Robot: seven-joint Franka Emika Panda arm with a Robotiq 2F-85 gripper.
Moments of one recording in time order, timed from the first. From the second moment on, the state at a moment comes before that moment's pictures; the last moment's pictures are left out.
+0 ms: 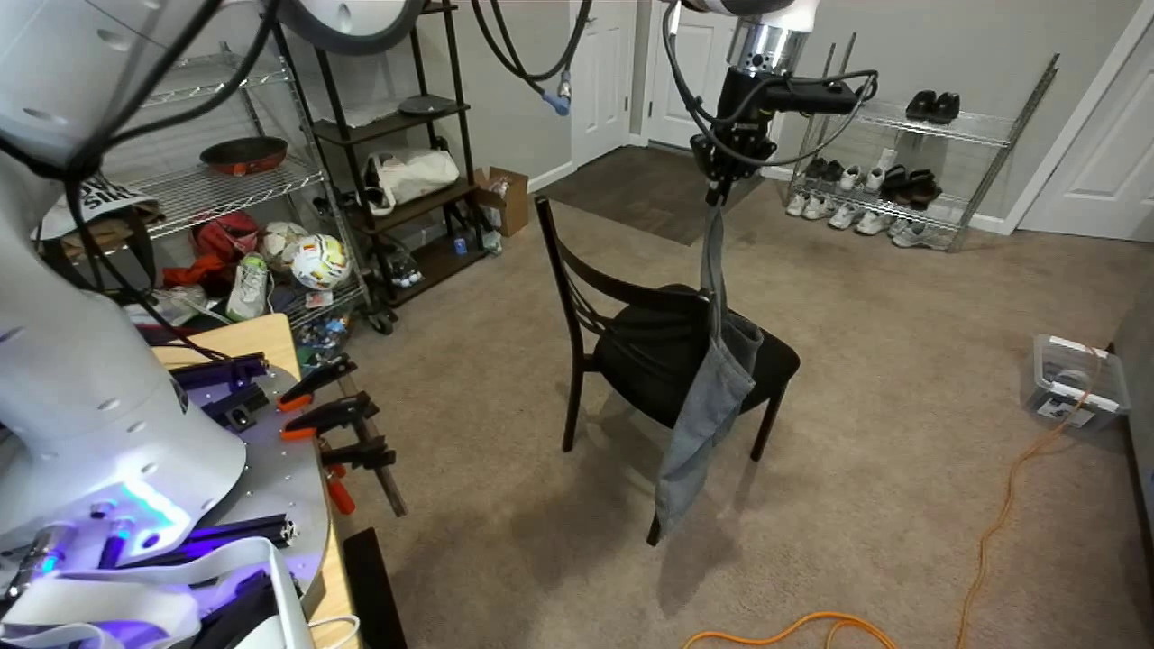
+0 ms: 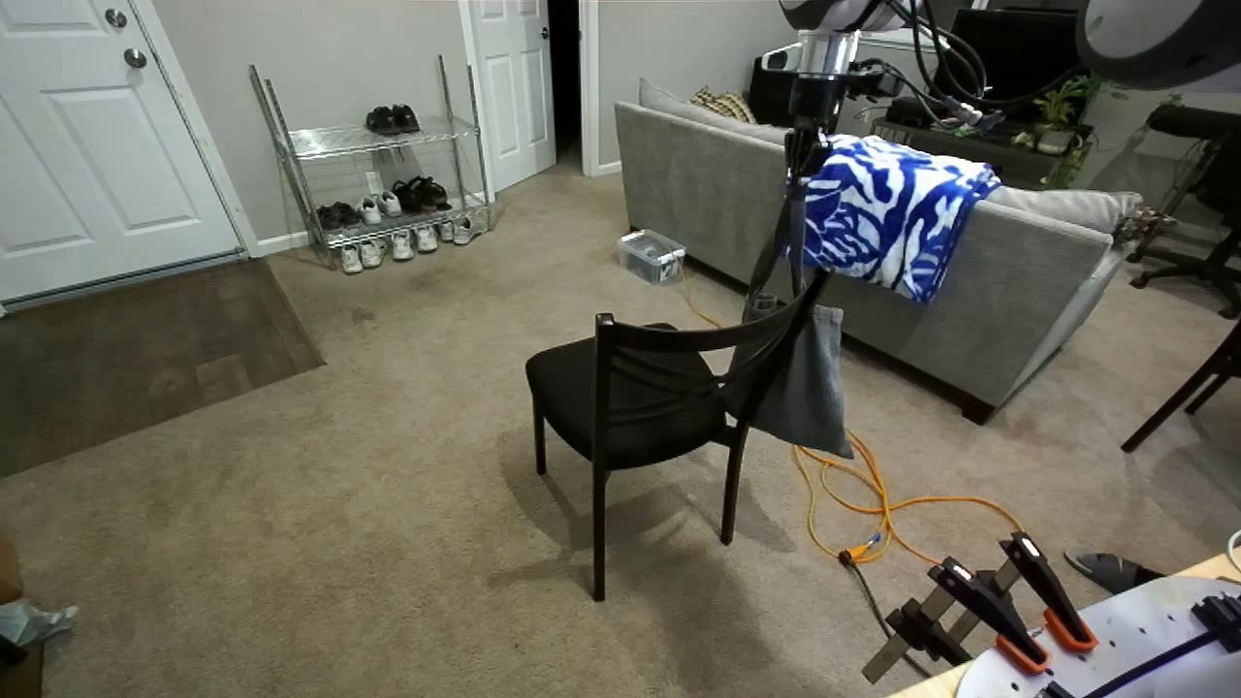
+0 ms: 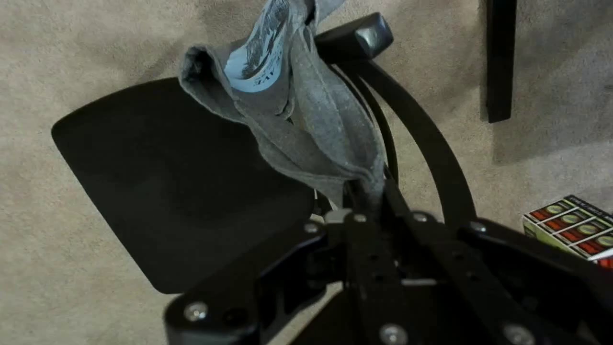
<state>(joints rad) -0.07 0.91 0.02 -0.87 0.03 1.67 -1.40</state>
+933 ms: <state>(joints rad) -0.17 0.91 -0.03 -0.88 0.03 1.67 -1.41</state>
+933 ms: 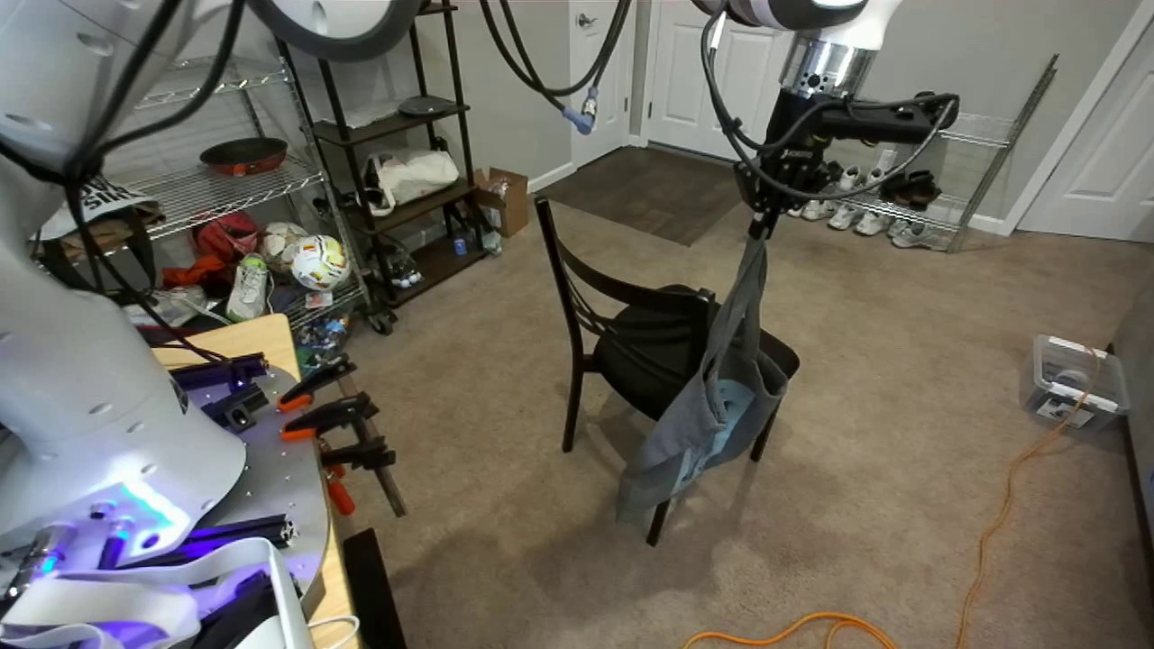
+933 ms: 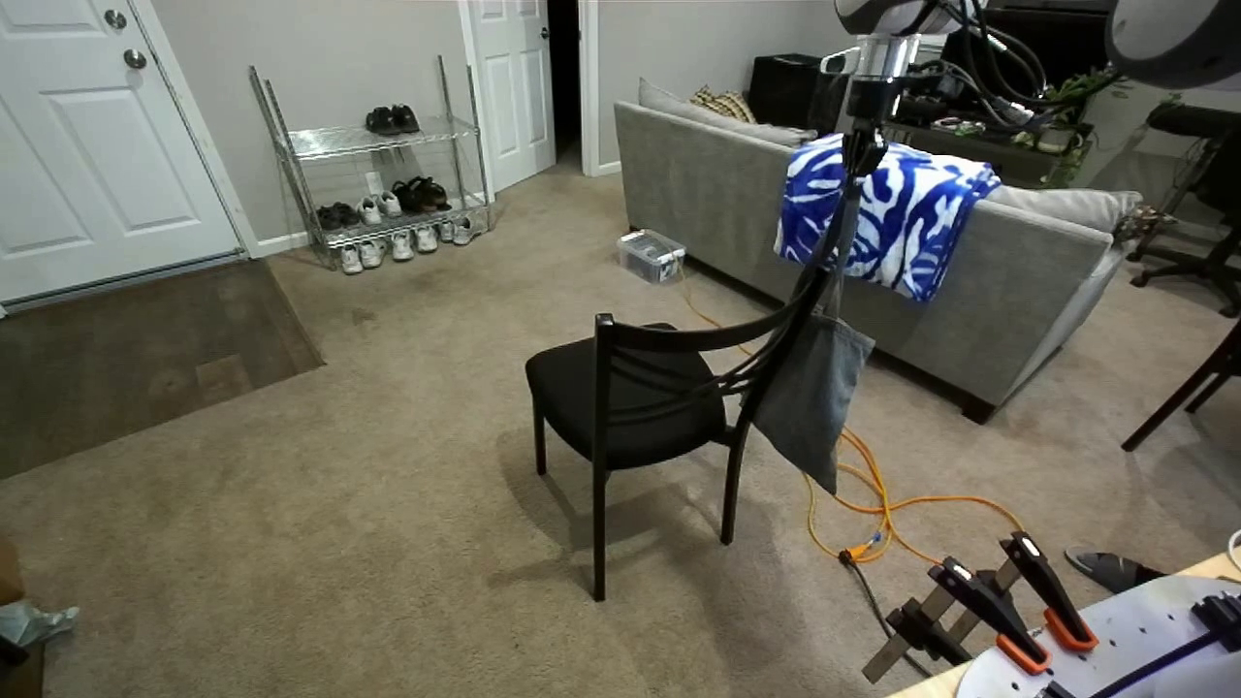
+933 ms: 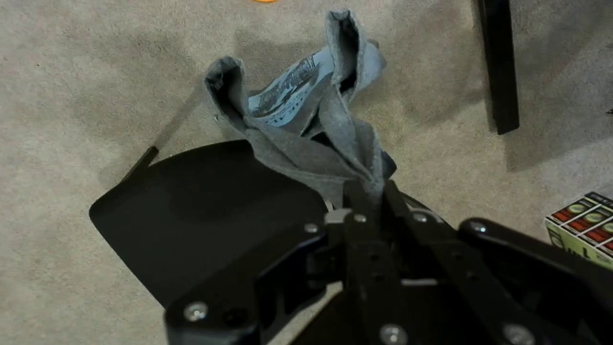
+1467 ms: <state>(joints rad) -0.10 0.88 0.02 -0.94 0.03 1.67 -1.43</state>
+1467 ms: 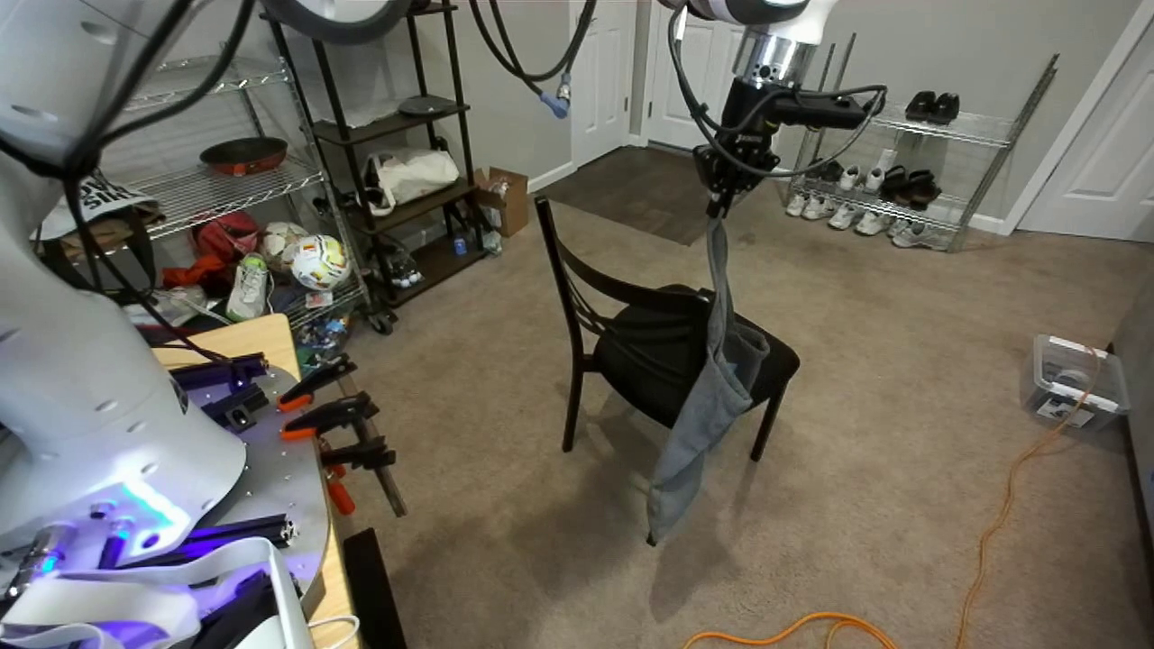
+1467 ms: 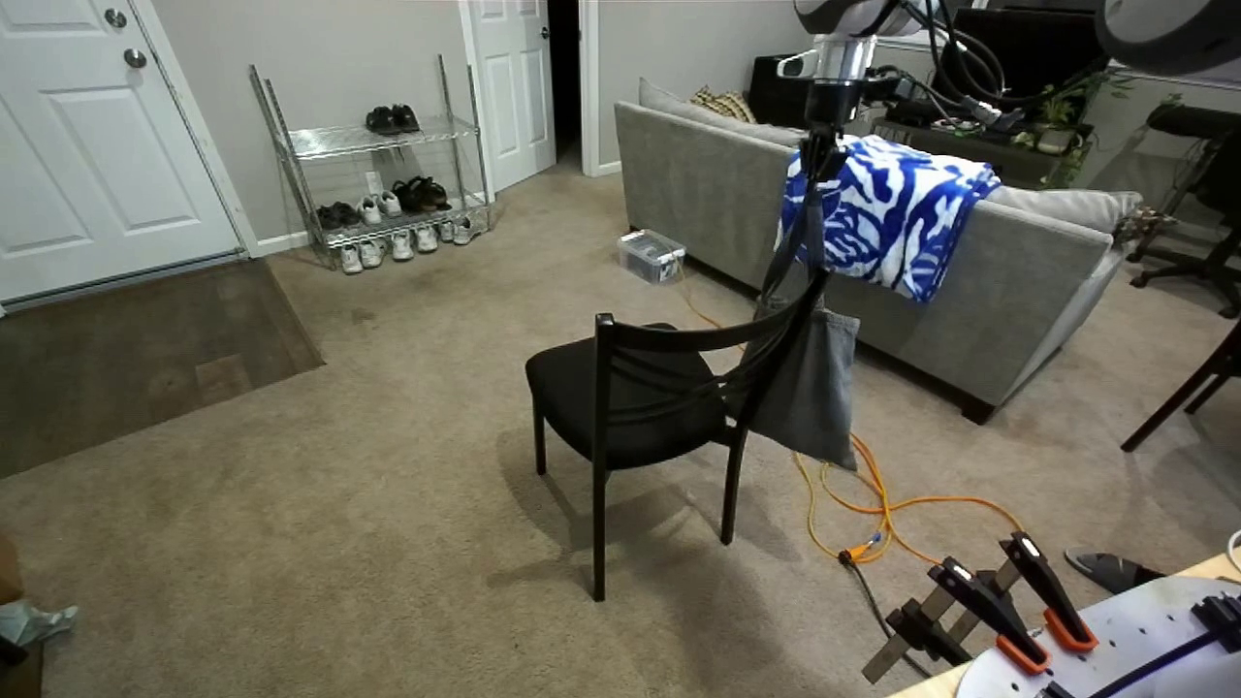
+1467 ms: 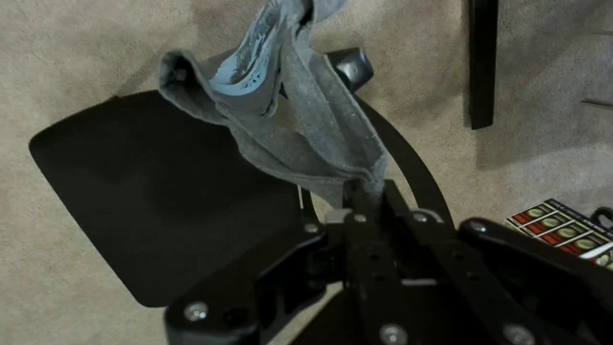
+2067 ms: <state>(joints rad) -0.09 0.83 -0.03 -1.02 0.00 1.68 -1.46</state>
